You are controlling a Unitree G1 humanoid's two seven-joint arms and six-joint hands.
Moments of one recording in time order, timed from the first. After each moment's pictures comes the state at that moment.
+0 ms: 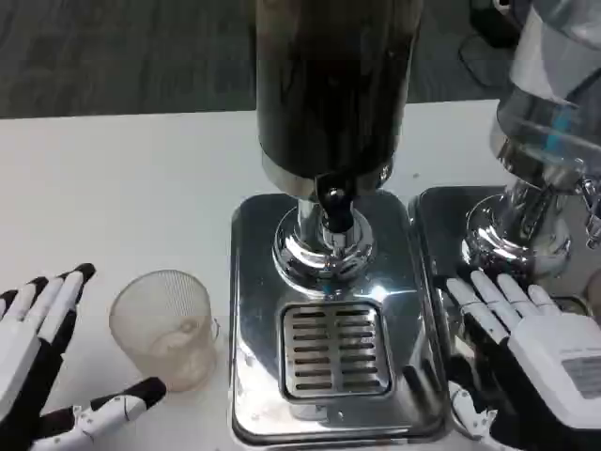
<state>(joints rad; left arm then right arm) 0.55 0.54 0.17 -0.25 0.75 -0.21 0.06 0.52 -0.41 0.13 -0.48 -0.96 -0.10 0.00</state>
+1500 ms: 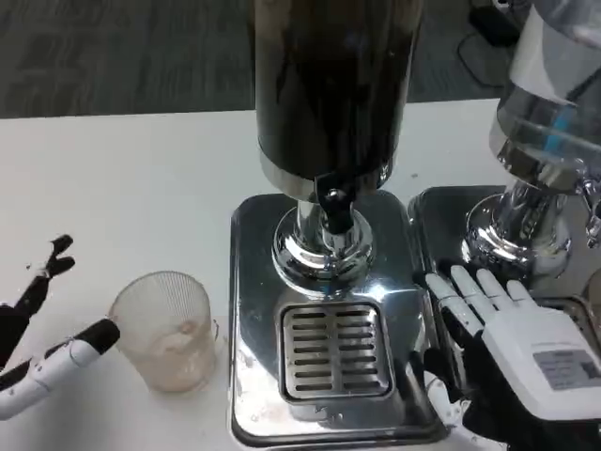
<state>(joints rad) 0.35 0.58 0.24 0.08 0.22 -0.41 -0.18 0.48 -0.34 0.20 -0.47 -1.03 -0.04 0.01</state>
